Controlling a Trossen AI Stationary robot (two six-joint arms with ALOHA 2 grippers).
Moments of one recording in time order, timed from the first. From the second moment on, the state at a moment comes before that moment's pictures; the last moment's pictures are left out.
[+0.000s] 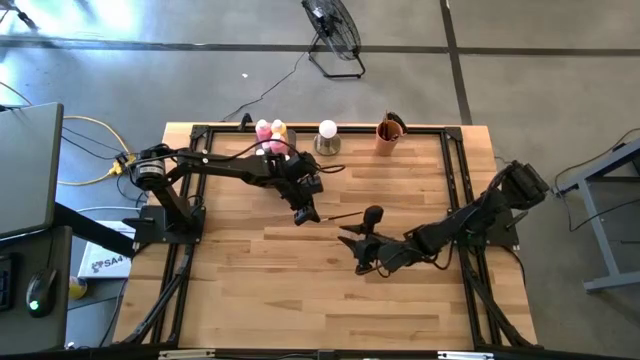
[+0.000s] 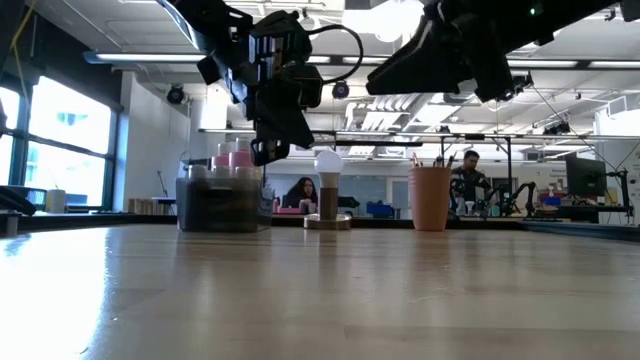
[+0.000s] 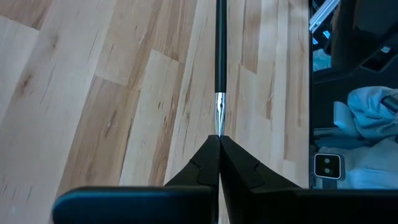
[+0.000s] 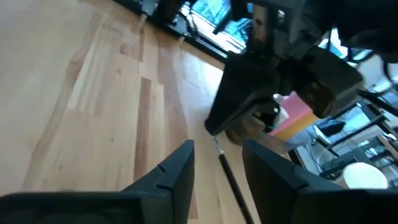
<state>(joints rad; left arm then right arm) 0.22 1.68 1.12 -0.29 0.59 -0.34 0.46 1.58 0.76 0.38 0.84 -0.27</state>
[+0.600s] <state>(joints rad) 0.22 1.68 1.12 -0.29 0.59 -0.35 0.39 1.74 0.82 0.40 0.81 -0.32</state>
